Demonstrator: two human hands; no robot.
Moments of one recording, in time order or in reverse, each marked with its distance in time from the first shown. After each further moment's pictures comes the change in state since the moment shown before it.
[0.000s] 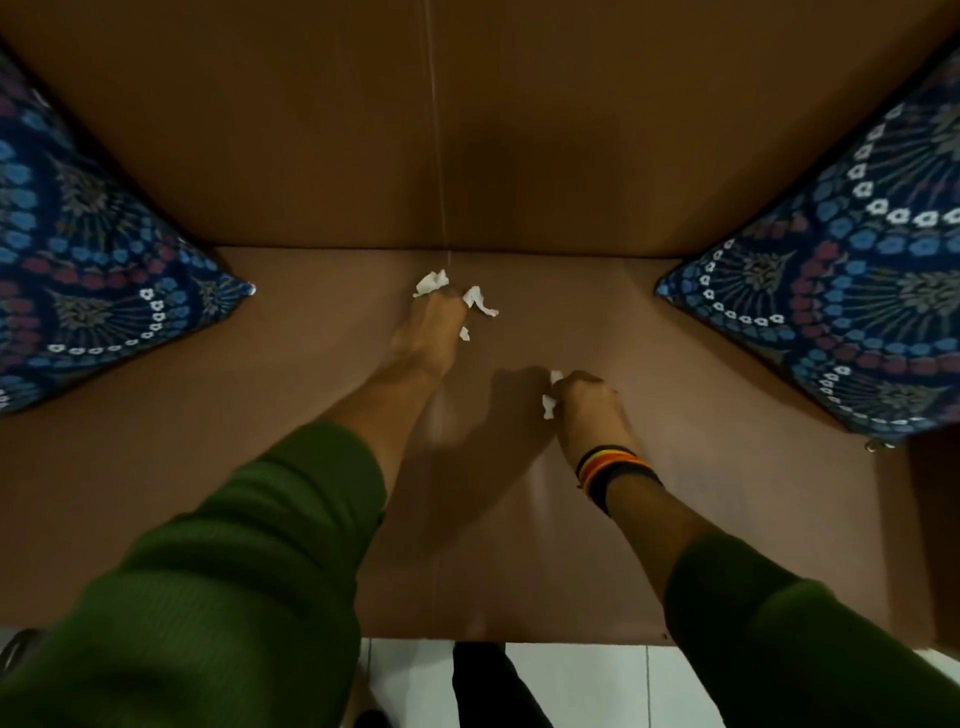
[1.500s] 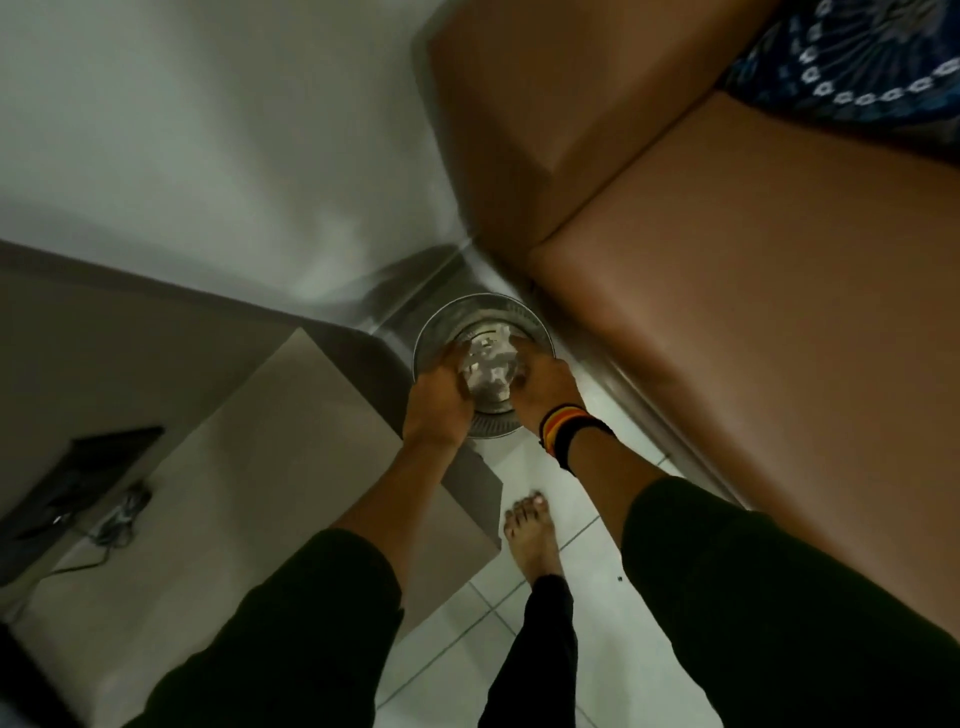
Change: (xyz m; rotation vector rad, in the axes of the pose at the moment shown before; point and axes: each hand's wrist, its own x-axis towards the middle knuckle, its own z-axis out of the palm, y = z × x) left_hand -0.507 -0.538 0.116 -0.667 0.286 -0.935; right_hand -0.232 -0.536 0.430 0.014 -0.612 -0.348
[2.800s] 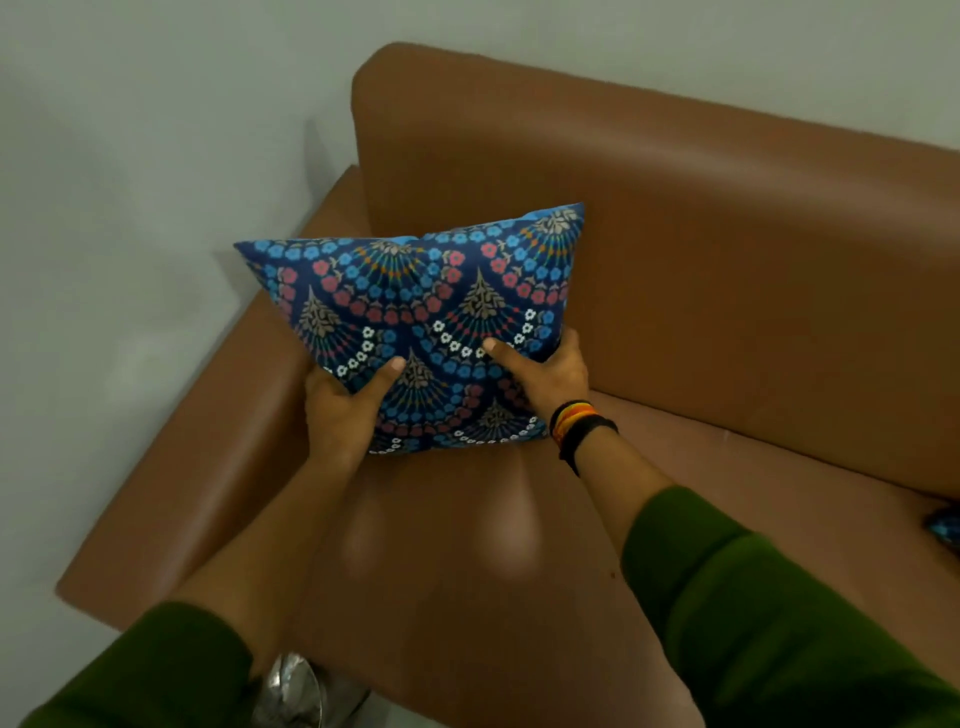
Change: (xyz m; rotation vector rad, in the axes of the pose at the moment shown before) left_hand 0.061 0.496 -0.024 -0.512 0.128 0.487; right_hand -0.042 0.093 -0.517 0.808 0.808 -0.130
